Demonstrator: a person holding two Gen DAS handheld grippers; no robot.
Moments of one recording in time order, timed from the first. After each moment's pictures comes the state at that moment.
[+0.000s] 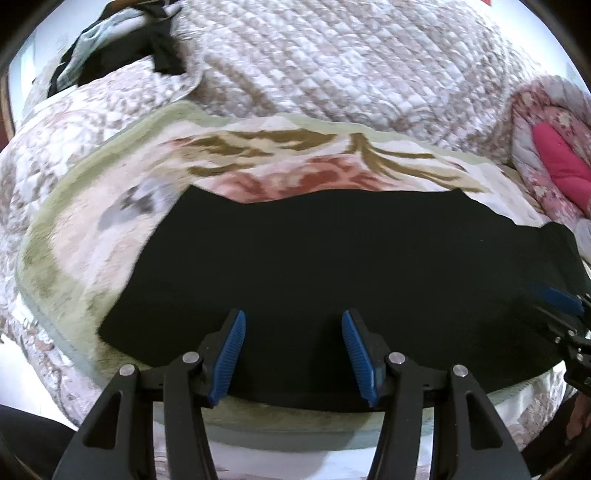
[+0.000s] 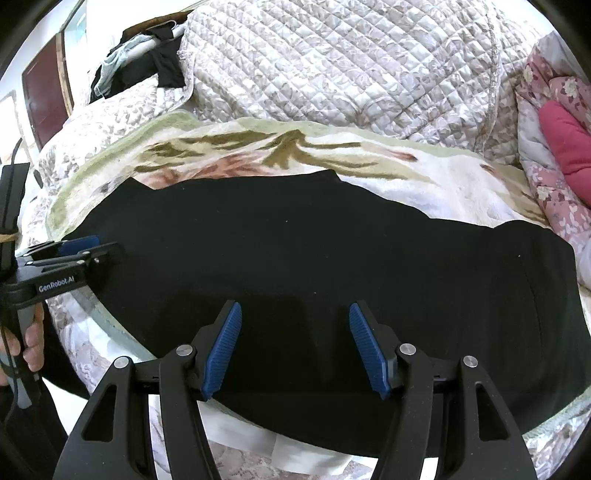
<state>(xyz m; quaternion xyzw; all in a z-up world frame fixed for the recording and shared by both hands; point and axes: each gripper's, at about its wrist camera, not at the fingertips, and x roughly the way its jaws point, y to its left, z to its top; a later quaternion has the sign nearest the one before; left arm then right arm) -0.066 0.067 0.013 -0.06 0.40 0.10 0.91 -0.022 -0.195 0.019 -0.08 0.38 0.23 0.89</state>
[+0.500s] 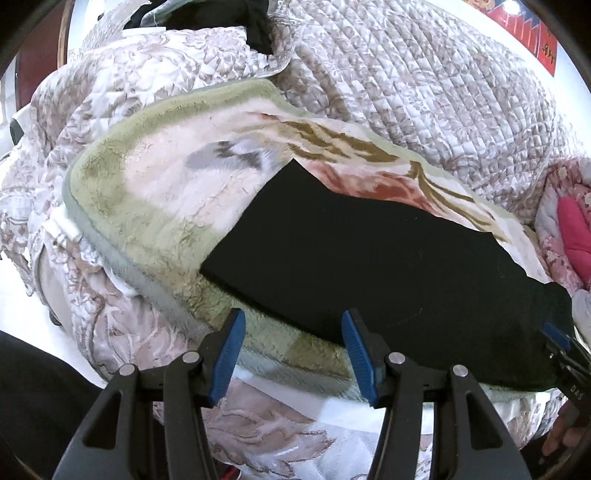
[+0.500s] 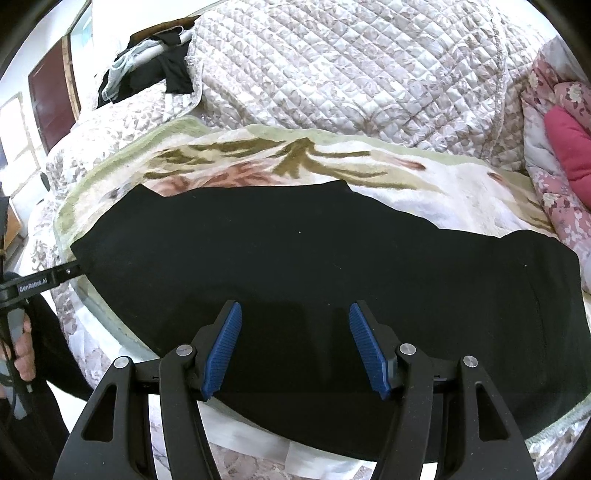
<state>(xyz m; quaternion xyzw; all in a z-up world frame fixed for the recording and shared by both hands) -0.117 0.120 0.007 -0.18 0.38 0.15 0.90 -0.023 -0.190 0.025 -0.08 0.37 0.25 0.89</state>
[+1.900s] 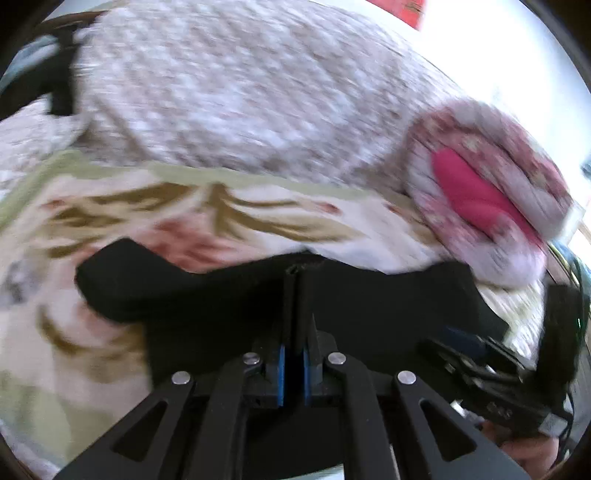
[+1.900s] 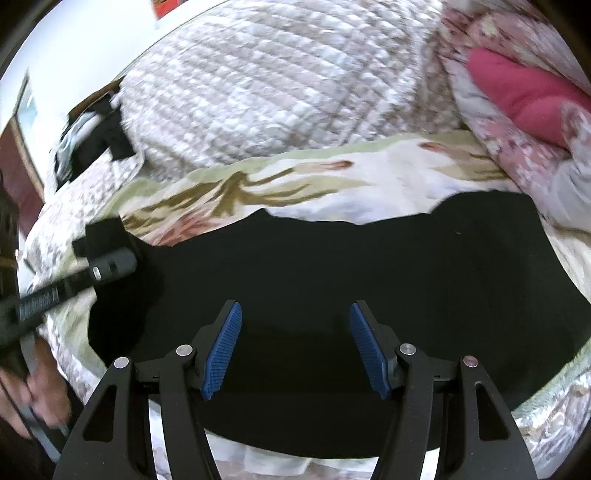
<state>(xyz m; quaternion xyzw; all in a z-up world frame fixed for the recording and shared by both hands) -0.021 -0.031 0.068 -0.10 0.35 -0.11 0.92 -0.001 -0.258 0.044 0.06 0.38 0.17 0.91</state>
